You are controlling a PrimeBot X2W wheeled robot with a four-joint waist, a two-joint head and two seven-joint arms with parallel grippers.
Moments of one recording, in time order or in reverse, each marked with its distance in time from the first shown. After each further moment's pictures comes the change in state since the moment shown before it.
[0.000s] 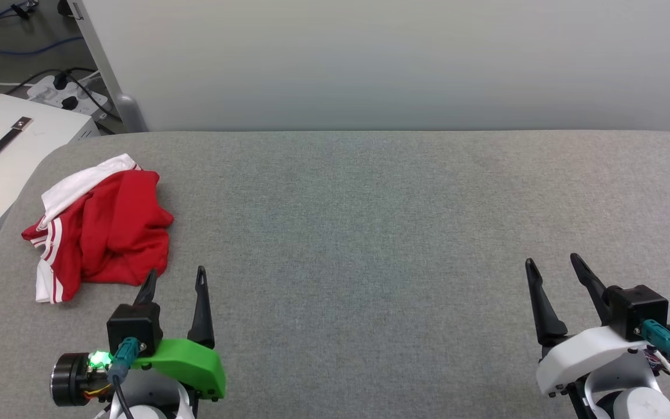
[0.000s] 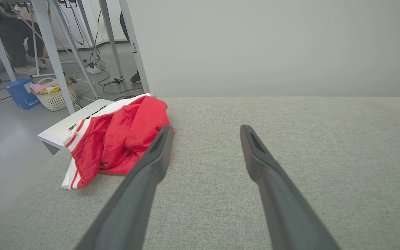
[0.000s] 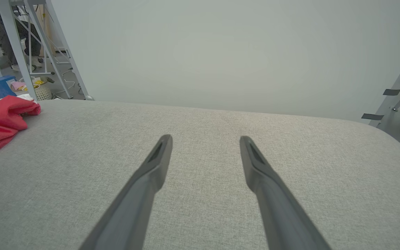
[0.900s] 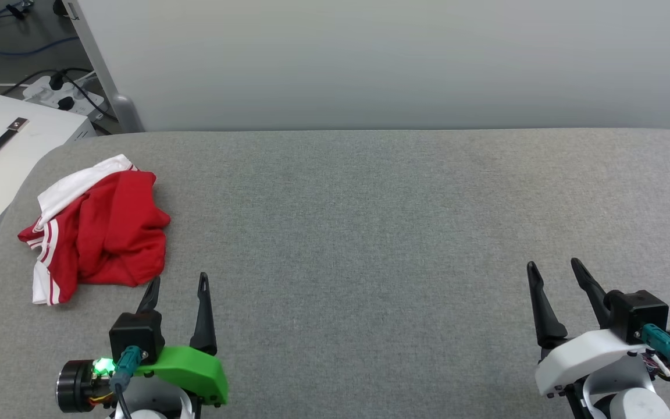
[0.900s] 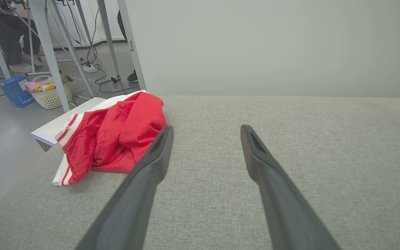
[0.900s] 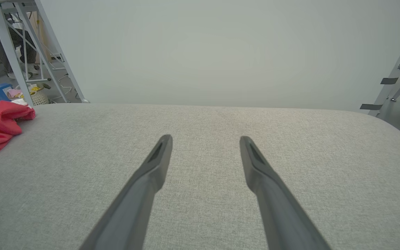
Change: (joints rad) left arm 0.001 0.000 -0.004 0.048 -0.021 -0.001 -0.060; right arm -0.016 0.000 -0.005 0.072 0.028 0.000 -0.055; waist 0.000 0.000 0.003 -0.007
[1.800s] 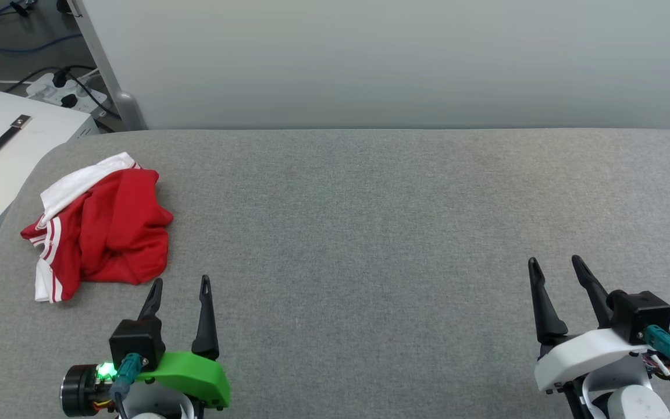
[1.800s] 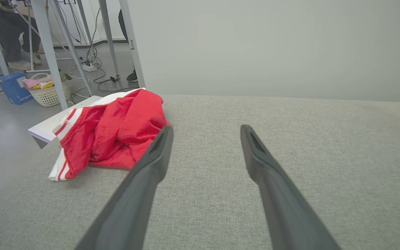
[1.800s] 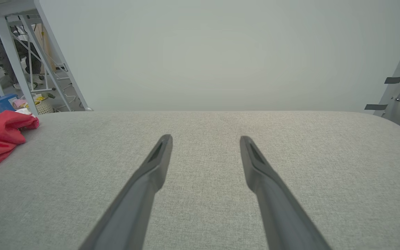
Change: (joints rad) left arm 0.000 0.000 -0.007 0.036 -0.025 -0.001 -0.054; right arm -0.018 0.000 -0.001 0.045 0.028 0.000 -0.057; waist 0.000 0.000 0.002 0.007
